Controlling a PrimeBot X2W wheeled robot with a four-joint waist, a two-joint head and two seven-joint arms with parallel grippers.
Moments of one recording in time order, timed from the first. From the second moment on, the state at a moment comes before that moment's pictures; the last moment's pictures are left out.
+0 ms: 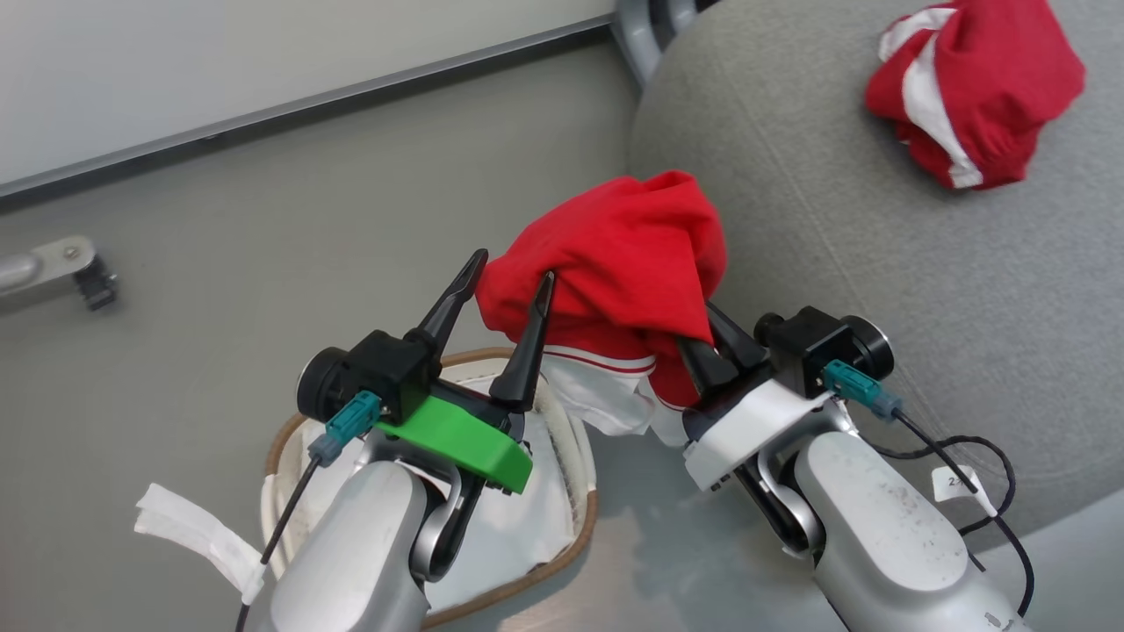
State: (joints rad) left arm -0.42 0.07 -0.50 0.32 -0.41 -0.12 -0.26; right arm -0.48 -0.07 0.47 0.36 0.31 0.13 -0.26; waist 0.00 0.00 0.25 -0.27
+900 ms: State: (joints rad) left arm -0.43 0.16 -0.52 0.33 -0.37 -0.13 -0.26; right arm -0.88 -0.30 0.30 0.44 0.27 0.13 -0.26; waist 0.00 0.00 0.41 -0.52
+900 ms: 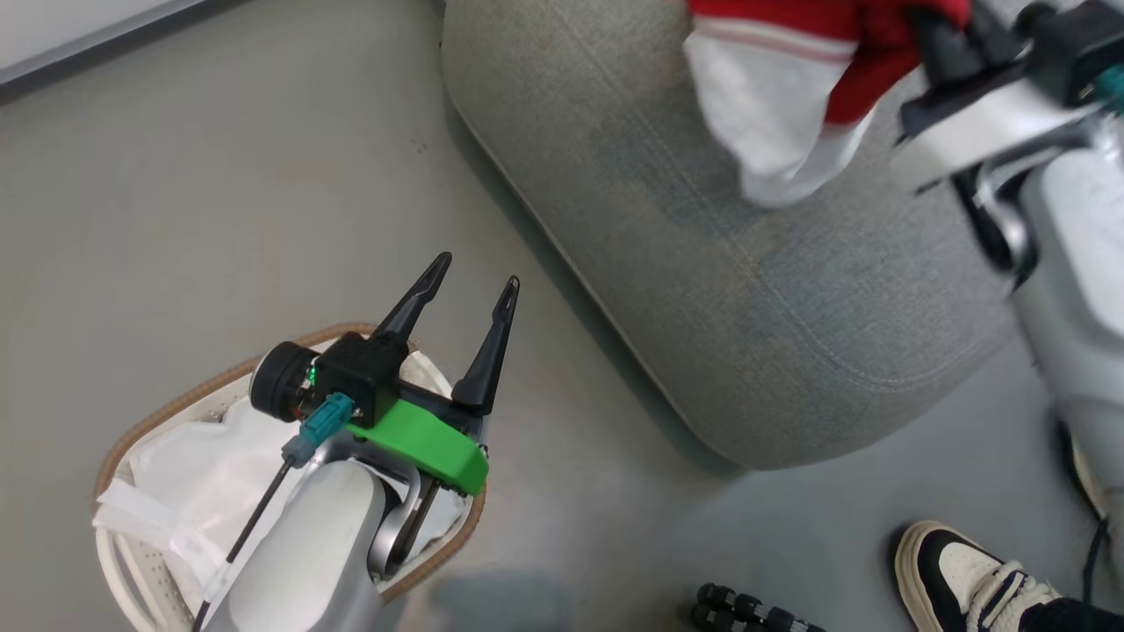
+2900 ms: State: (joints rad) left arm -0.34 0.08 -0.15 0.26 -0.21 -0.11 -0.26; right arm -0.48 -0.10 -0.22 0.40 0.17 0.13 -0.26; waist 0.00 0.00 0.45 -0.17
